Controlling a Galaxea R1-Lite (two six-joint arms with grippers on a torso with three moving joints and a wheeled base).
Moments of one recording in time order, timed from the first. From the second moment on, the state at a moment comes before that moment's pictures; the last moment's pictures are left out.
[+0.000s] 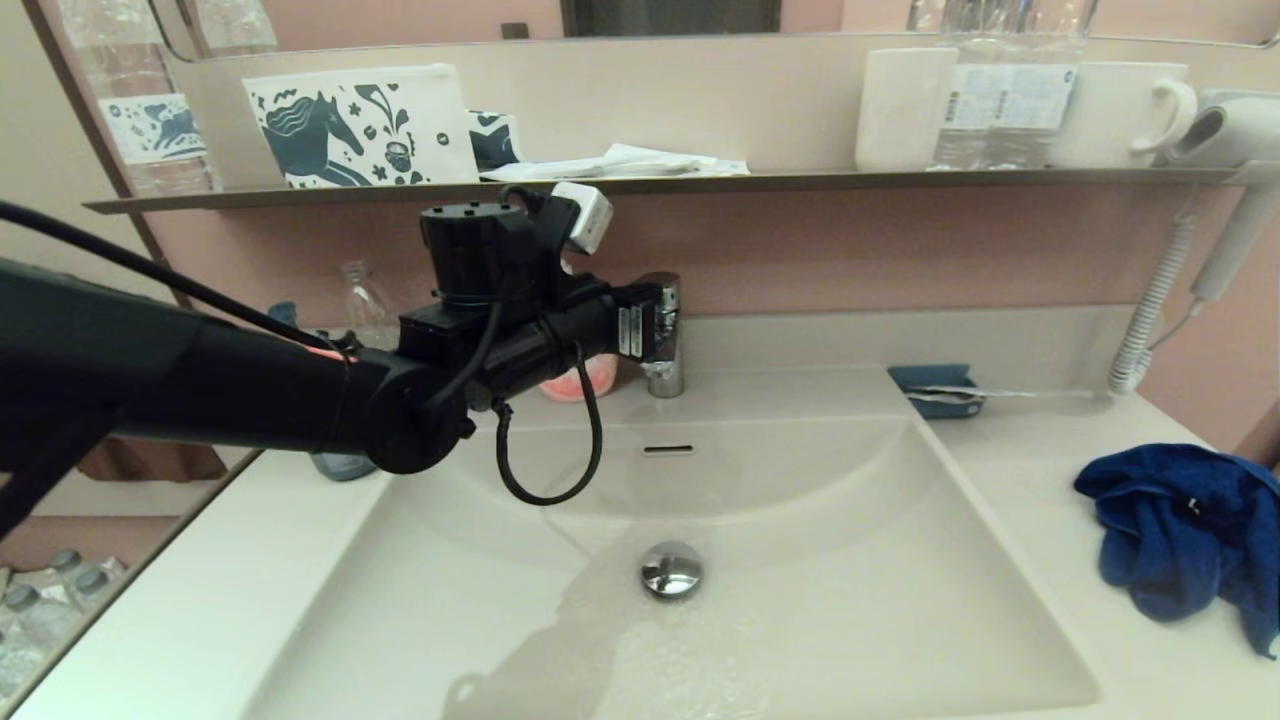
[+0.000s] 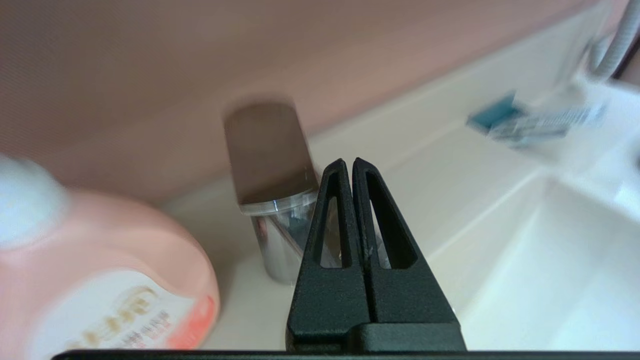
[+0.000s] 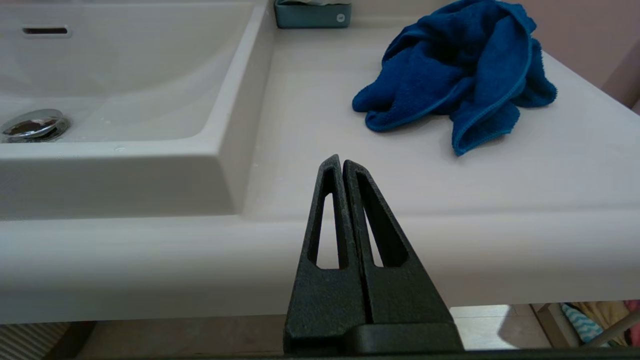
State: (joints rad) left arm -0.51 1.95 -1.27 -0.65 -0.09 0.10; right arm 0.00 0.00 0.00 0.00 0.00 0.00
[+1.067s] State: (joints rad) left arm -0.25 1.17 -0.42 -0.80 -0.09 0.10; right arm 0.00 0.00 0.00 0.00 0.00 0.00
